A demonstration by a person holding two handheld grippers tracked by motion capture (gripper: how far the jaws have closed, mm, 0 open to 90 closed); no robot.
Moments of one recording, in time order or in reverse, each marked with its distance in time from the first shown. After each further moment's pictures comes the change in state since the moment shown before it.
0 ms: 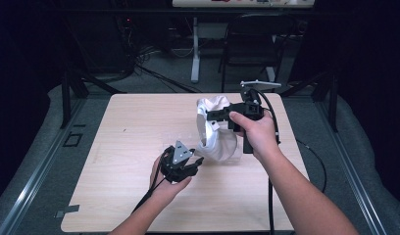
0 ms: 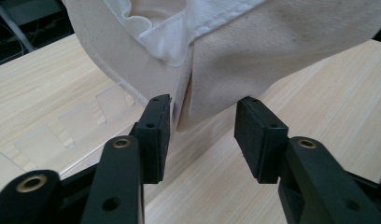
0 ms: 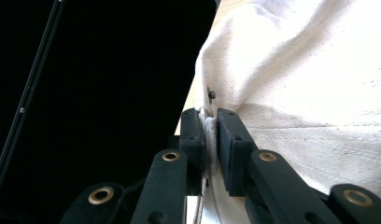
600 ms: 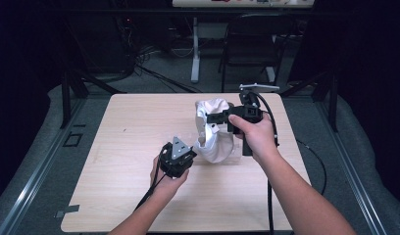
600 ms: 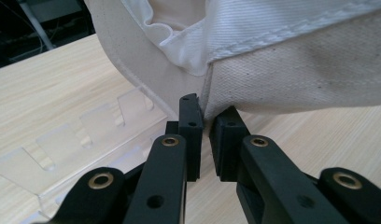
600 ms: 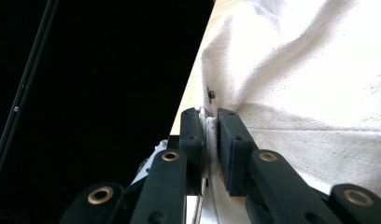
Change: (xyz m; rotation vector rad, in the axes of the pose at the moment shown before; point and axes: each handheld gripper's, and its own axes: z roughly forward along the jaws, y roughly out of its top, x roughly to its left) left arm 0.011 -0.002 0.004 -0.031 0.045 -0.071; right arm -0.007 -0.004 0.006 -0.001 -0.008 0.004
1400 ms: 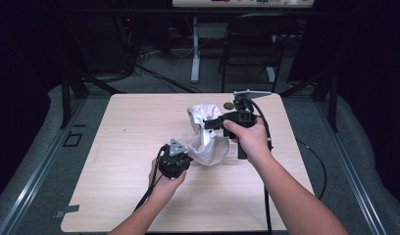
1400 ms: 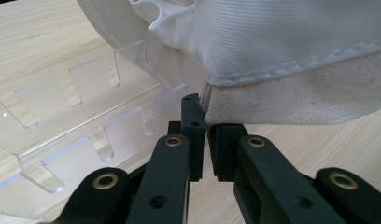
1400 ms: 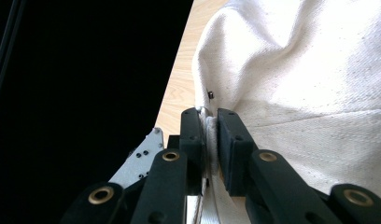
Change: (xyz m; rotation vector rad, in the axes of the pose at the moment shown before) left arm 0.009 -0.012 0.009 0.111 -0.018 -0.085; right arm -0.015 -0.004 0.021 0.040 -0.054 0.008
